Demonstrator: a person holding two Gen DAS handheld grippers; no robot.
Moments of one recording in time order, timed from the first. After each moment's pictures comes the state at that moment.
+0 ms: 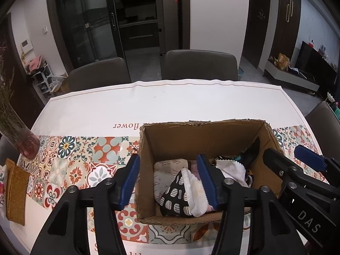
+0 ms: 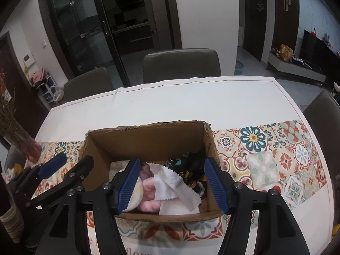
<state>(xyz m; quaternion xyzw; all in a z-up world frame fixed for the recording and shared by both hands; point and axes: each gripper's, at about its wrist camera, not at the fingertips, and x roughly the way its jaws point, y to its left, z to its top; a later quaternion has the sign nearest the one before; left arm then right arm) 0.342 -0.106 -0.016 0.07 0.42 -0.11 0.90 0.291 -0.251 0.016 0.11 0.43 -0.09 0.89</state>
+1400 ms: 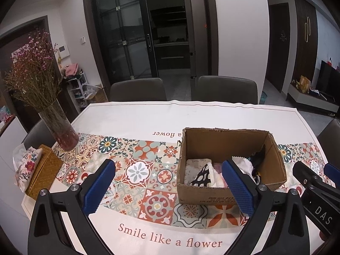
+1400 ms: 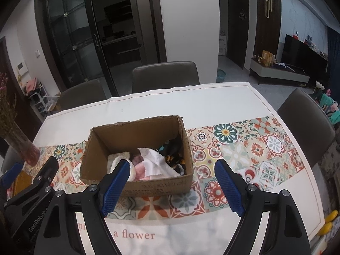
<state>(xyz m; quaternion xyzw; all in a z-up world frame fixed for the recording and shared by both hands) 0.249 -0.066 0.041 0.06 0.34 -0.01 0.94 0.207 -0.246 0.061 0.11 0.40 -0.14 0.90</state>
